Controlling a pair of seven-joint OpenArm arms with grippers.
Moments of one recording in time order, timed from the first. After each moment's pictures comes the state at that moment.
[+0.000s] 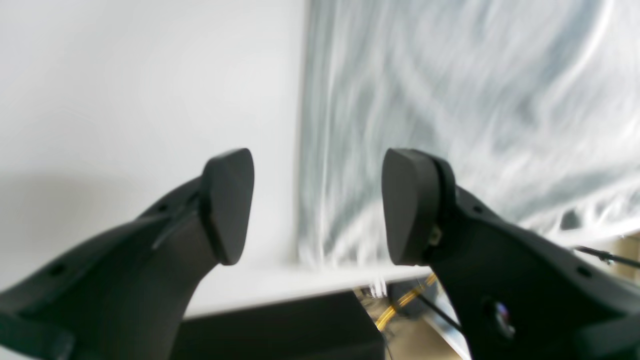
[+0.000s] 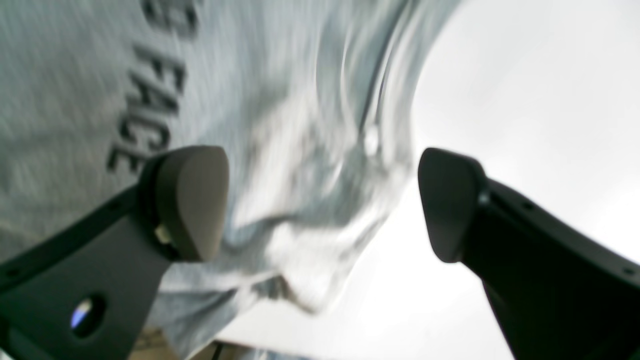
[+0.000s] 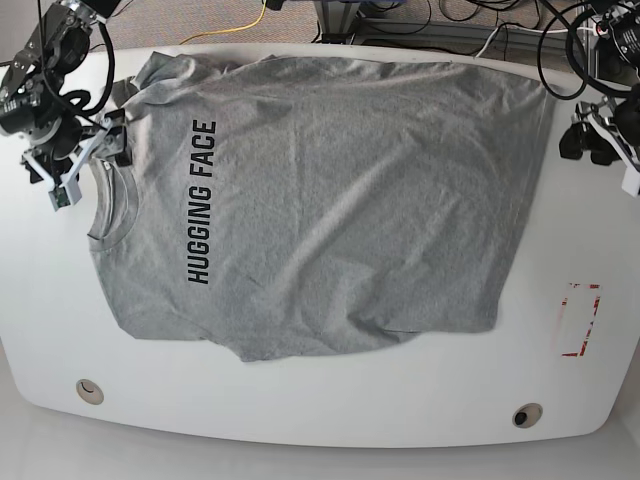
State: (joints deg) left arm 14.1 -24.6 -45.5 102.6 -55.0 -34.5 81.5; right arm -12.4 18.4 40.8 109.9 36.6 40.4 -80.0
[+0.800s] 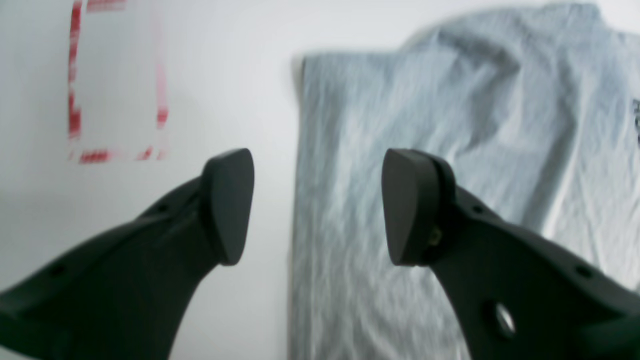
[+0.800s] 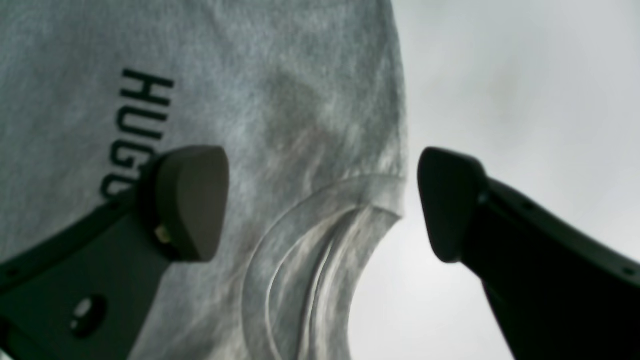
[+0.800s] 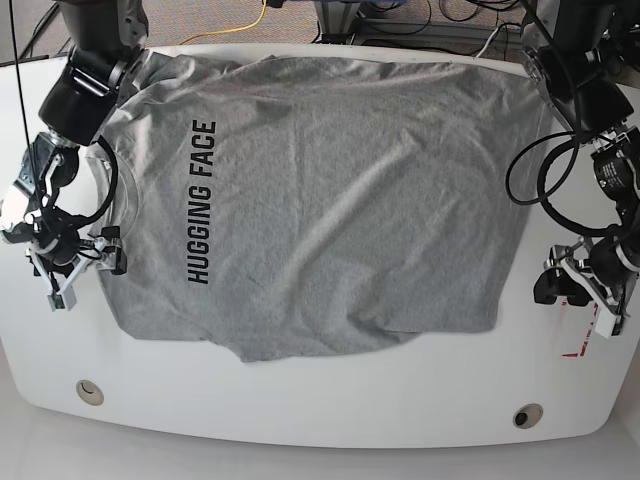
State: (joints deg) left arm -20.4 -19.1 -29.3 88.2 -35.4 -32.8 74.5; right arm 20.3 21.9 30.7 69.2 14.3 40.6 -59.0
